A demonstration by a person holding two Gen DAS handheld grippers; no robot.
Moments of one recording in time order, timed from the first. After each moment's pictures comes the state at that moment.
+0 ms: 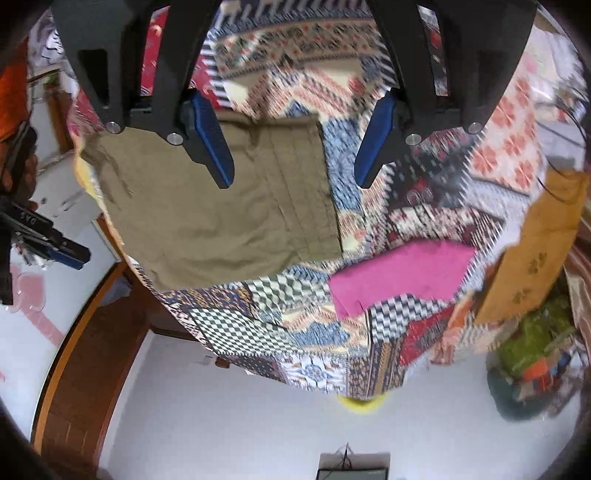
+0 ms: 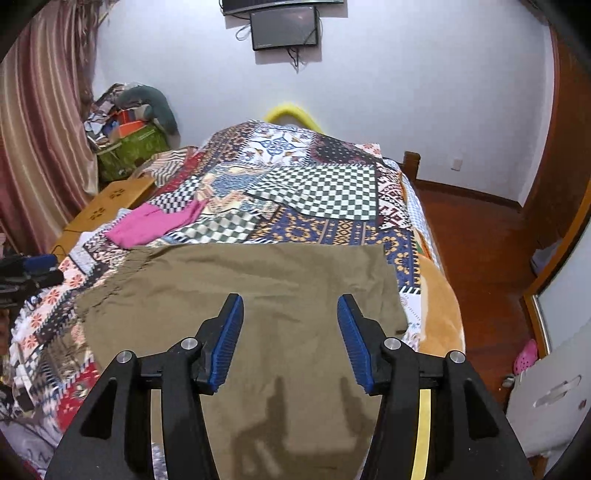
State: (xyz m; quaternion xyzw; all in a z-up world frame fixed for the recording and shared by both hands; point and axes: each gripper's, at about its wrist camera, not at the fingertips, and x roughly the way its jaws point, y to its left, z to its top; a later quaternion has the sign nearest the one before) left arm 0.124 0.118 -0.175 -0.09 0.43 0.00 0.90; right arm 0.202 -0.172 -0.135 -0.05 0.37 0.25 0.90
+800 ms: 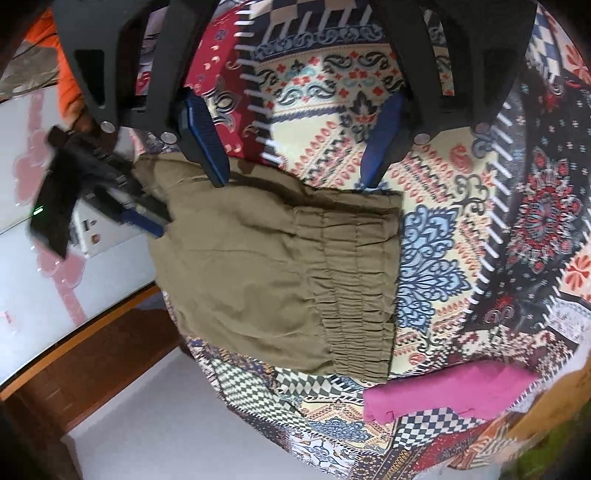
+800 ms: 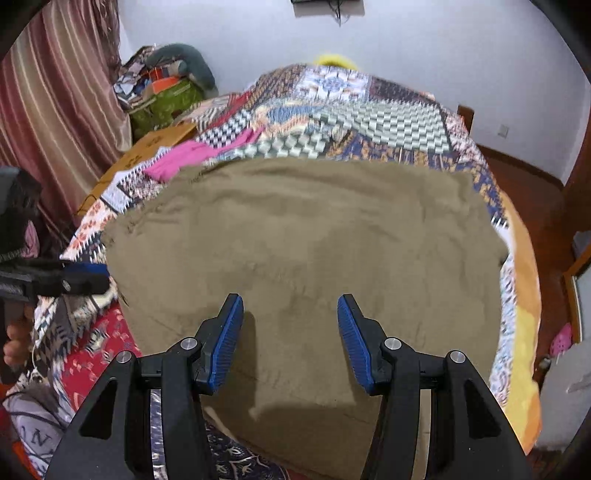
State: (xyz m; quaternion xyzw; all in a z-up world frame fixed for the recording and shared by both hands) left arm 0.126 0.111 -0.246 -0.25 0.51 -0.08 0.82; right arm 0.173 -0.122 -0.214 -0.06 0.45 0.31 0.84
